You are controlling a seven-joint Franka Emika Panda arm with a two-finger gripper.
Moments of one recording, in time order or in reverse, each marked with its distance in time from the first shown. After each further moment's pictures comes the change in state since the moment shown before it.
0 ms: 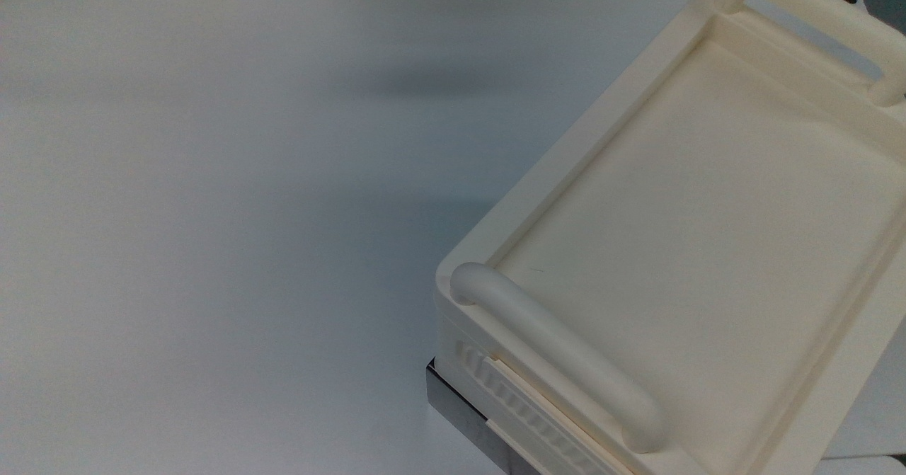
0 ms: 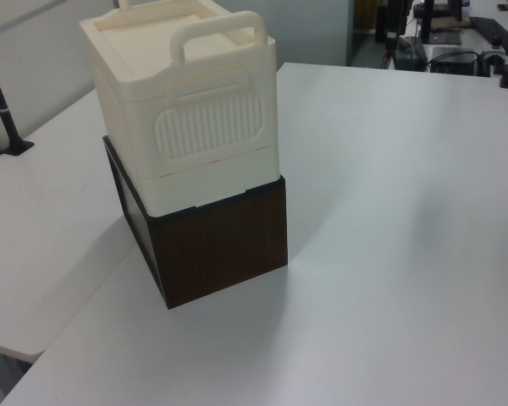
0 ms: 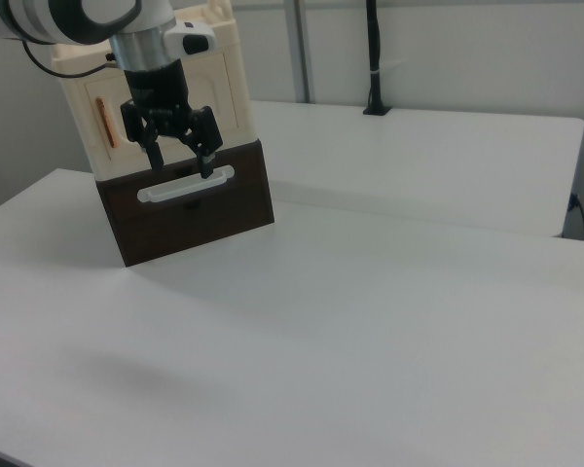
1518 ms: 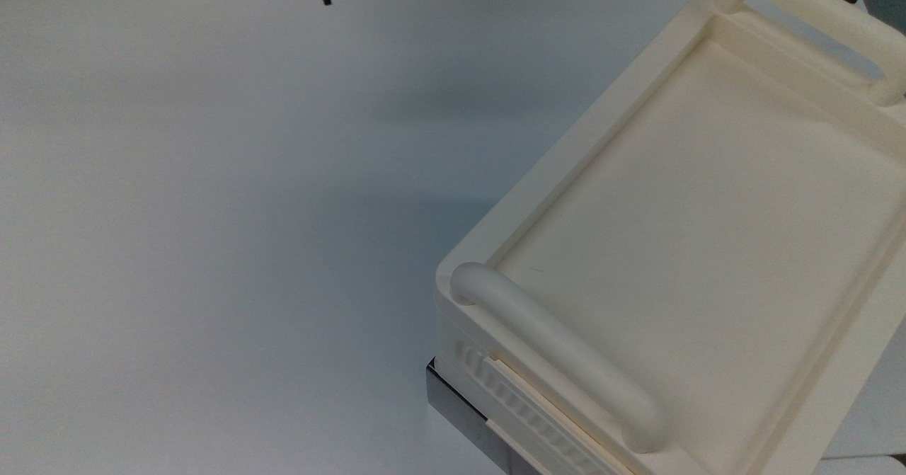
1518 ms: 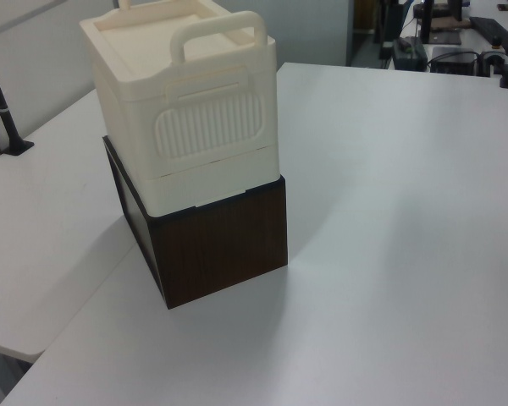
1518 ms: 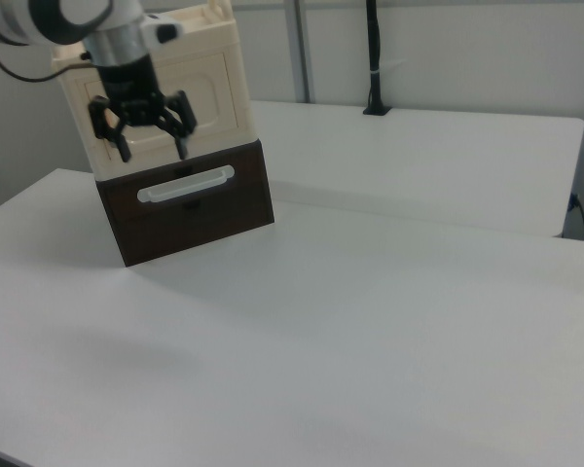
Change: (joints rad) arm 0.004 0.008 0.115 -0.001 0.022 0.073 -0.245
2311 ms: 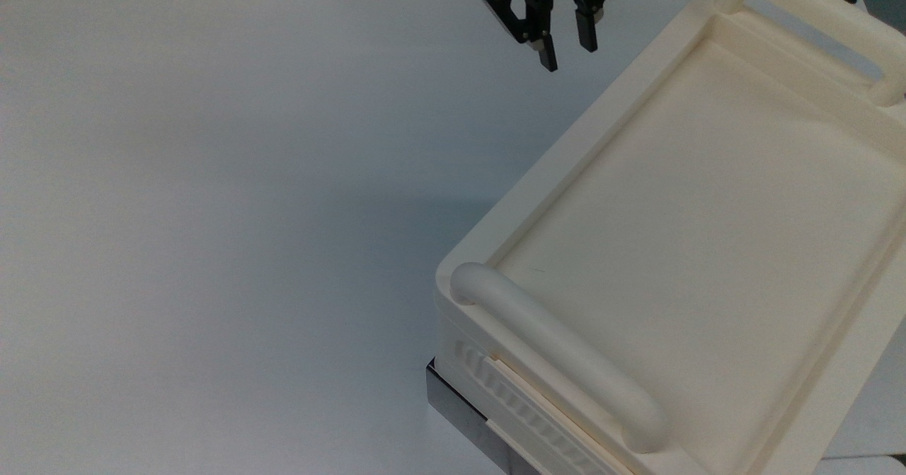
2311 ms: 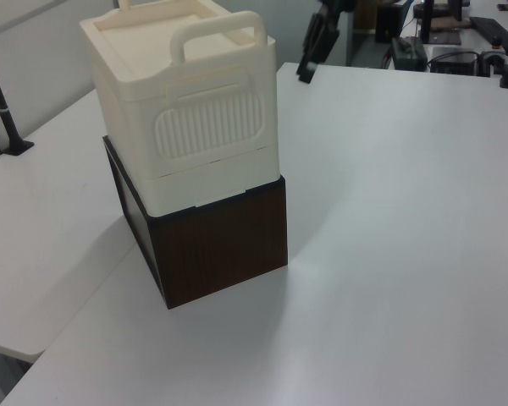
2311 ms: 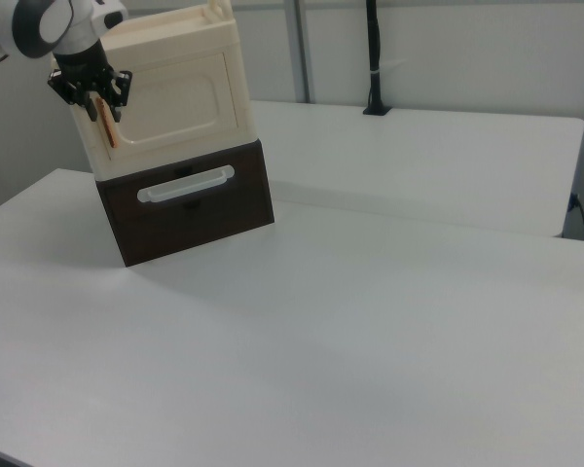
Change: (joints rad) arm 0.125 0.147 0.096 0.106 0.170 0.332 0.117
